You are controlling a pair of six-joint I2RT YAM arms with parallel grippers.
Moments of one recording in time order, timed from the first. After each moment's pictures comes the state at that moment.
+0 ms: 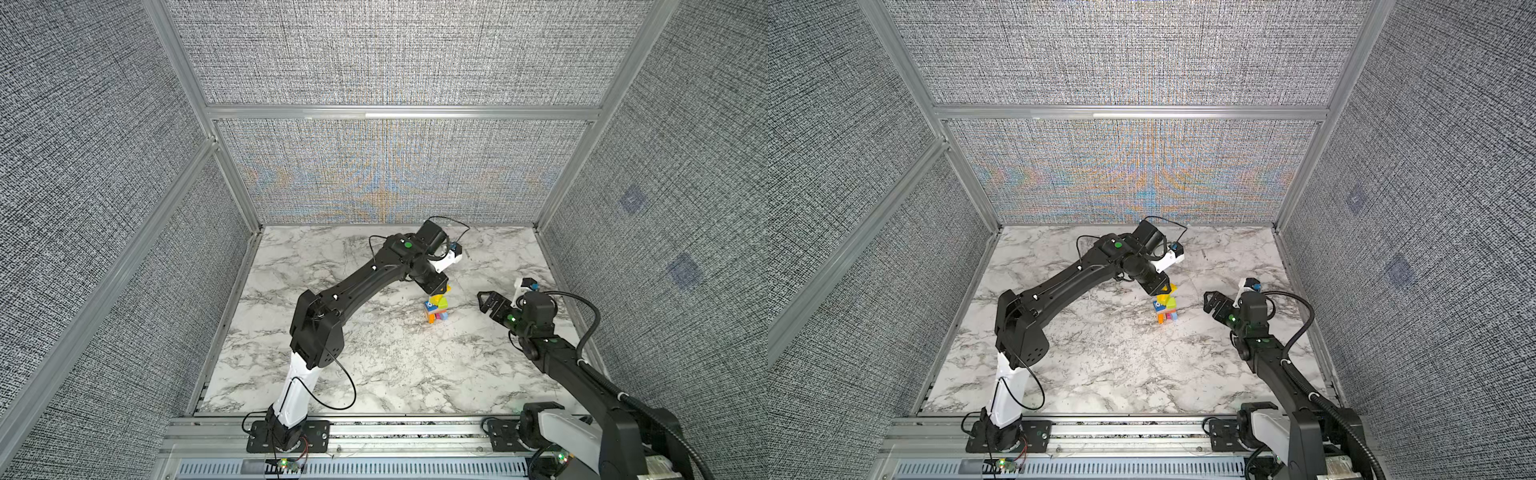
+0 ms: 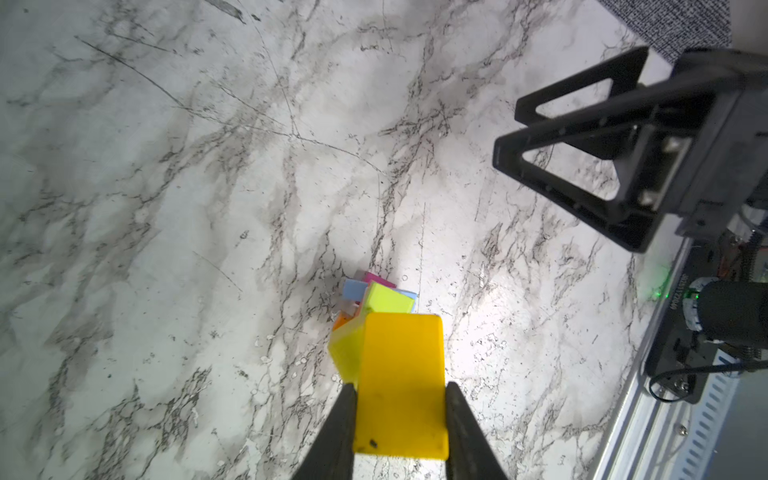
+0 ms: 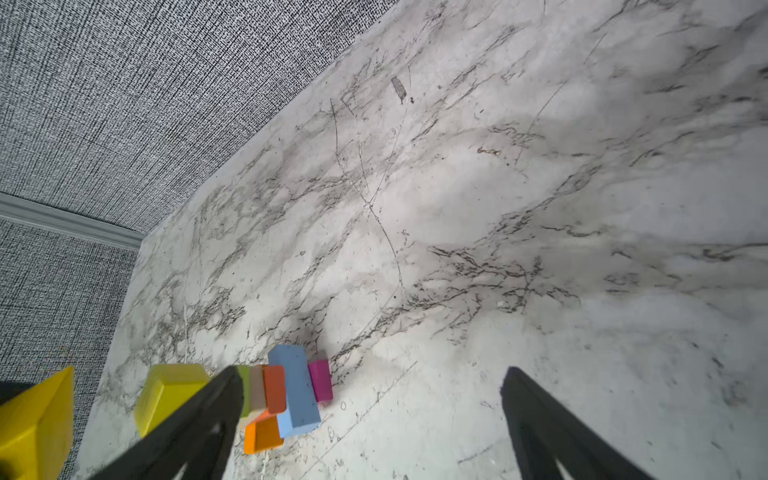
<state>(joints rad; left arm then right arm) -0.84 2.13 2.10 -1.04 0.29 0.12 0.06 1.07 0.42 0.13 -0.19 0.63</state>
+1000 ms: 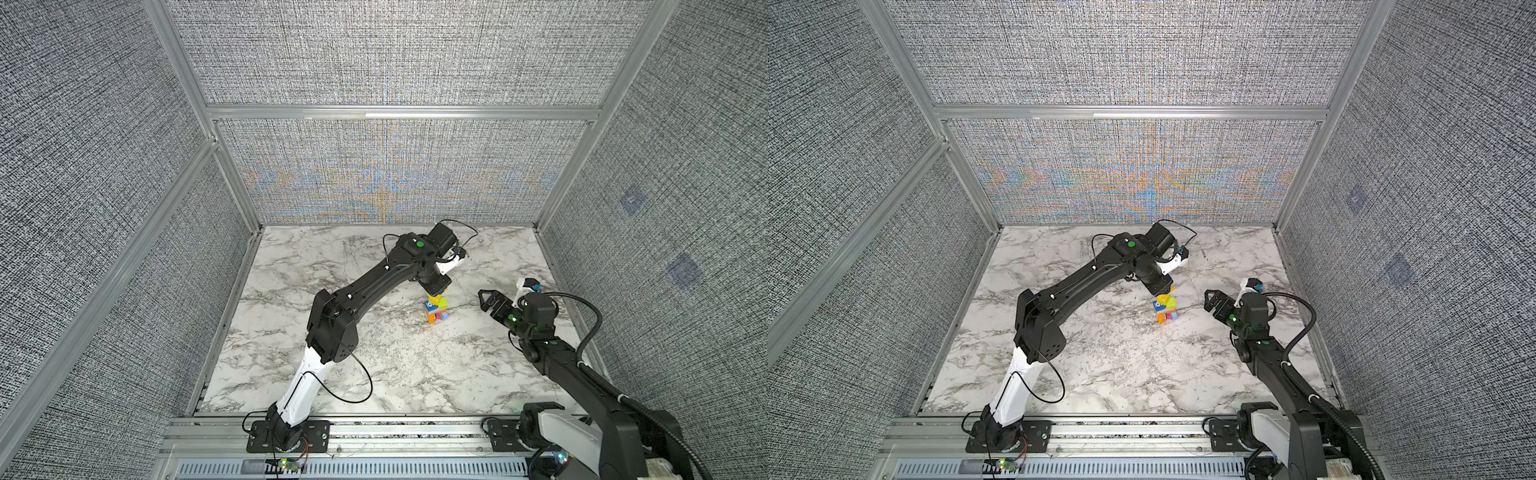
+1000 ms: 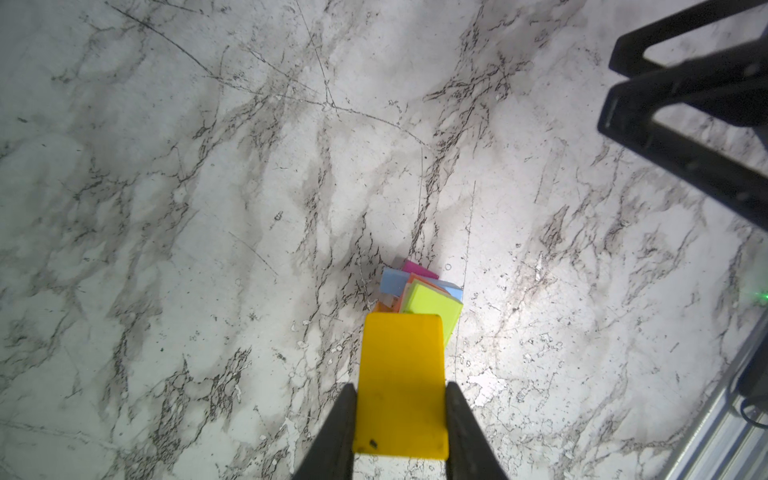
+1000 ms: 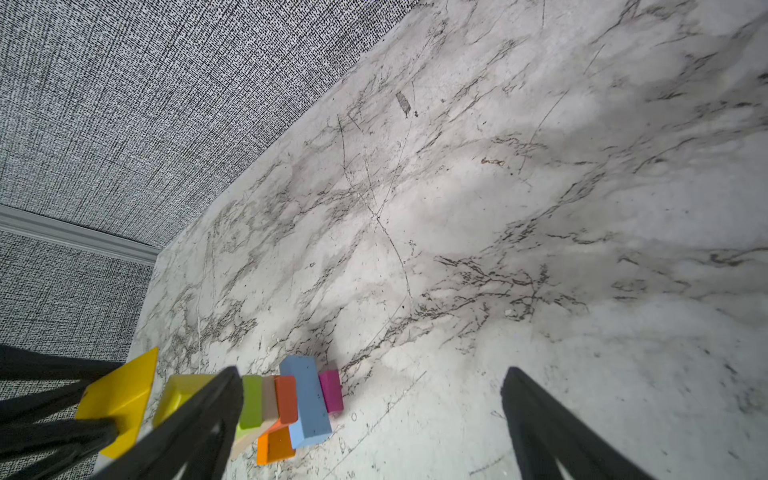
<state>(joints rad) -0.87 2.27 2.30 -1.18 0.13 0.14 0.05 1.06 0.40 0.17 -0.19 0.66</state>
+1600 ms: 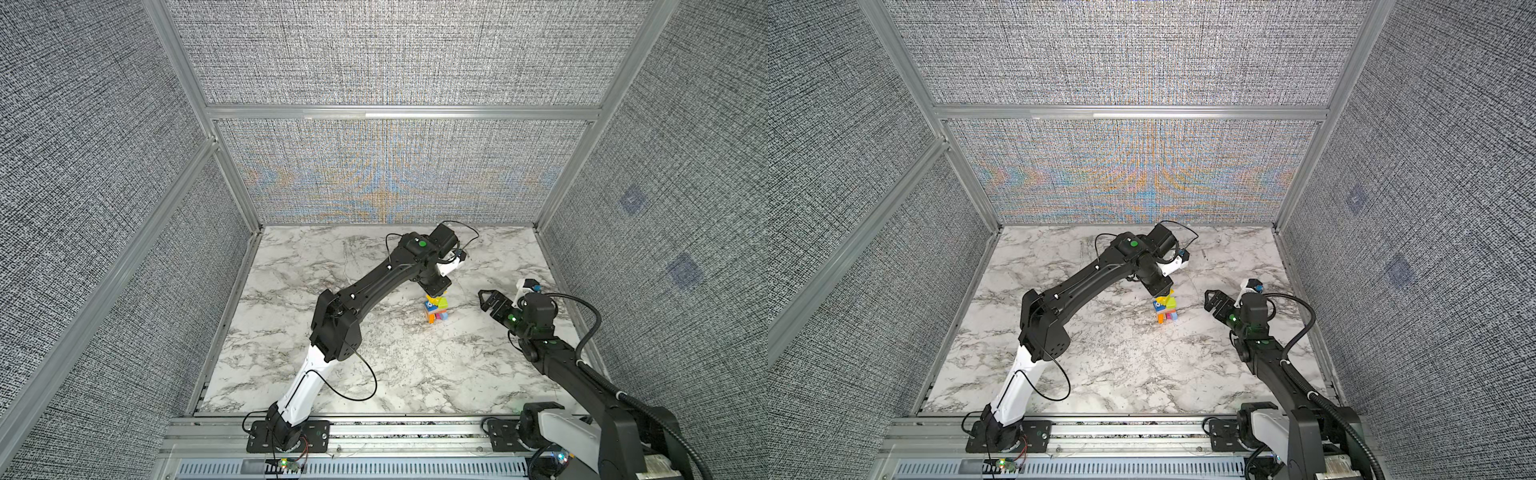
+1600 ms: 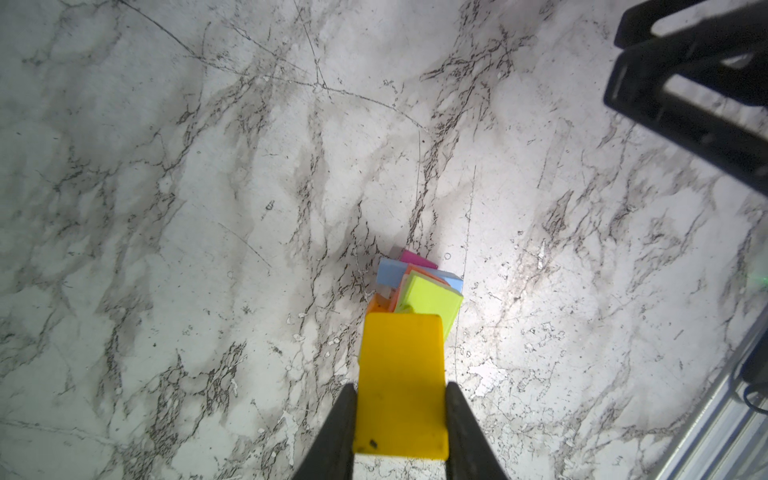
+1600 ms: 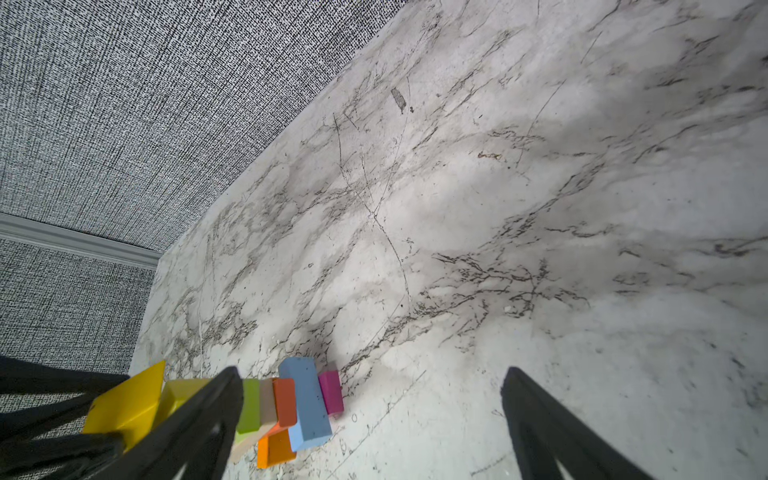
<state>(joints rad) -0.87 2.31 2.35 -1.24 0.13 0.15 0.05 1.08 0.40 0.18 -0.19 0.68</state>
